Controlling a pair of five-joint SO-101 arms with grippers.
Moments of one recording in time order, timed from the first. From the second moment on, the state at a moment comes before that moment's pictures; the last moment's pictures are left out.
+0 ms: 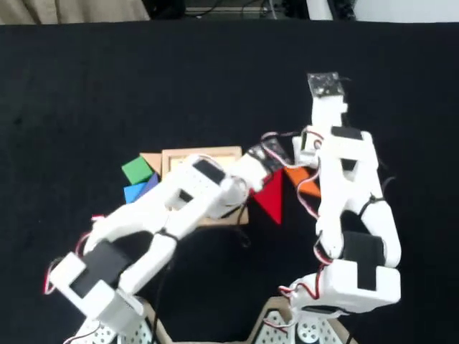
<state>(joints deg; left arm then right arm) 32.5 4.4 28.0 50.7 -23.4 8.7 1.7 28.6 46.0 12.7</state>
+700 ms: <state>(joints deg) 33.5 16.8 15.7 54.1 -19.7 8.9 1.7 30.8 43.6 12.7</state>
